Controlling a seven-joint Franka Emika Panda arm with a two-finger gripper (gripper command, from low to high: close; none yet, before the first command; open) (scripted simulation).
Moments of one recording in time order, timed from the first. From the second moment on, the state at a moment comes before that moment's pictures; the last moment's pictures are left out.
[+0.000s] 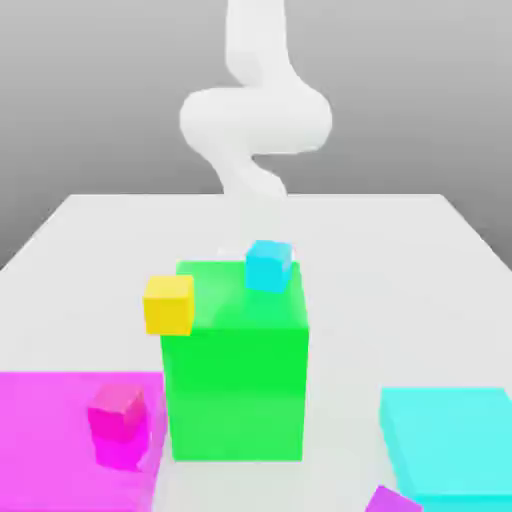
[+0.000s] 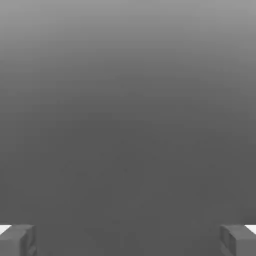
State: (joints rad) arm -0.04 -0.71 0.05 -2.29 -0.03 2.32 0.88
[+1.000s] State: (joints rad) arm -0.09 0.34 0.32 -2.23 -0.29 2.57 1.80
